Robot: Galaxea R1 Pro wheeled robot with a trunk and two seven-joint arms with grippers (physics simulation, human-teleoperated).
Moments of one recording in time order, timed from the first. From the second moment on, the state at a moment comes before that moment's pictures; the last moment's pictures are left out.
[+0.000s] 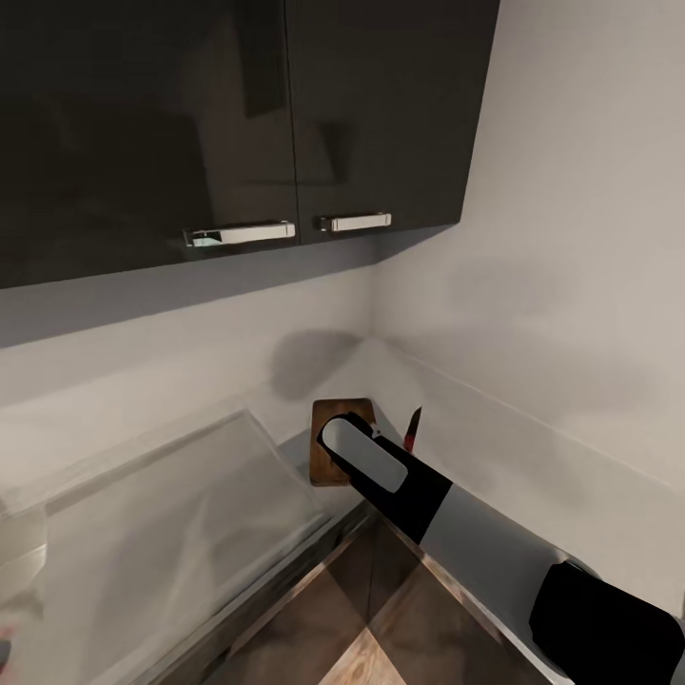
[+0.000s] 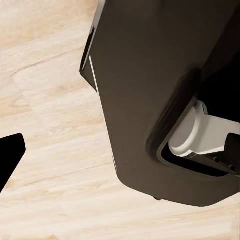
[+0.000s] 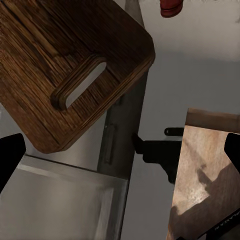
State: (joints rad) left arm 0.01 0.04 0.22 0.07 0.17 -0.07 -0.09; right arm -1.01 0.17 0.93 -1.00 -1.65 -0.06 -1.45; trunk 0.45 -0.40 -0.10
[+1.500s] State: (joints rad) left arm 0.01 0.04 0.22 0.07 0.17 -0.07 -0.09; right arm -1.01 0.17 0.93 -1.00 -1.65 -0.06 -1.45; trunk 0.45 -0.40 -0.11
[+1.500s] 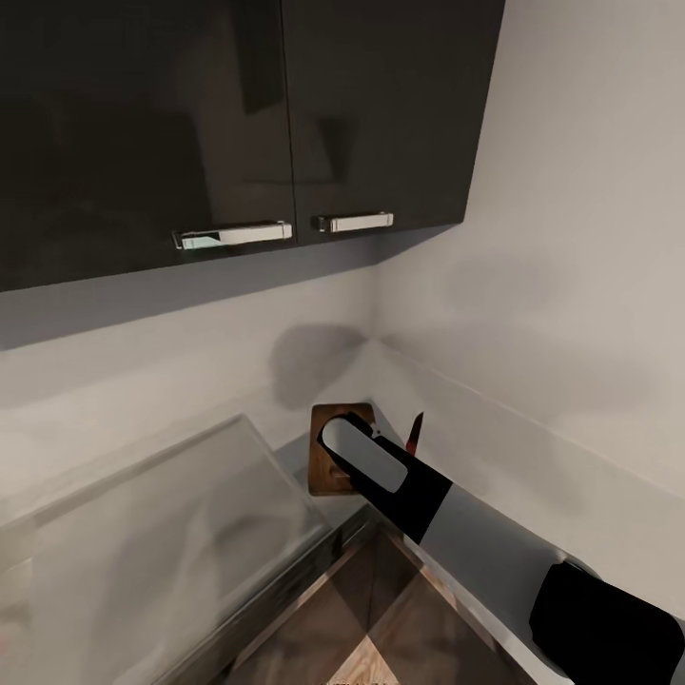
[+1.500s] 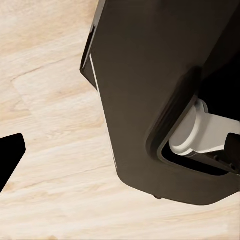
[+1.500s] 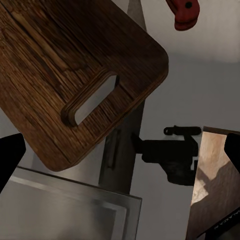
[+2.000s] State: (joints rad) left arm 0.01 0.04 0.22 0.07 0.17 -0.07 -0.09; right arm -1.01 0.17 0.93 -1.00 -1.65 -0.06 -1.45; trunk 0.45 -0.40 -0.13
